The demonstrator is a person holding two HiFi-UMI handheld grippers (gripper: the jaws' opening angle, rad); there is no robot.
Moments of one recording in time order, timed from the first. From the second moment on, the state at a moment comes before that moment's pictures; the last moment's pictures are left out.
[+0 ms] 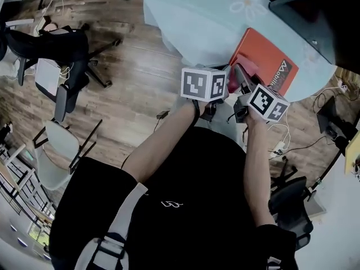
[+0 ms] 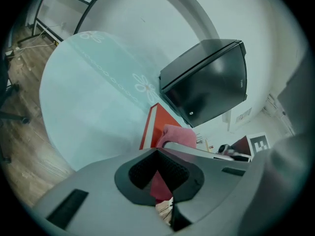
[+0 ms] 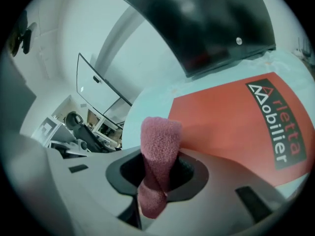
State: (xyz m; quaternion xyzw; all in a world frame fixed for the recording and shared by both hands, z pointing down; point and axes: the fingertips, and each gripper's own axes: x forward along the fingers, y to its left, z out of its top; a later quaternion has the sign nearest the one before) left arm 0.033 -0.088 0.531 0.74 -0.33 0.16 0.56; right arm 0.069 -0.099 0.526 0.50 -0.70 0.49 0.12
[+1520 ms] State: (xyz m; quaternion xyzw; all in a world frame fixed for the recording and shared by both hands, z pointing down) left arm 0.172 -0.014 0.550 0.76 -0.27 0.24 0.55; right arm 0.192 -0.032 0.528 0.52 -0.68 0.51 0.07
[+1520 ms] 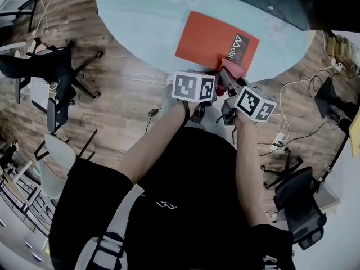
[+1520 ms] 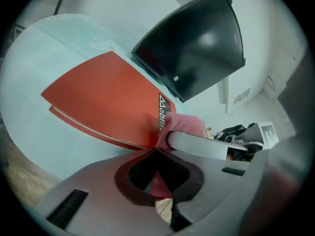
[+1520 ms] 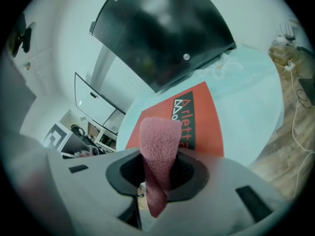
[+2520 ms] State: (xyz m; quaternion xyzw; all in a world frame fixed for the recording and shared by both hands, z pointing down) left arm 0.220 -0.027 0.478 0.79 -0.31 0.18 0.50; right arm 0.295 -0.017 0.475 0.57 -0.69 0.45 -0.03
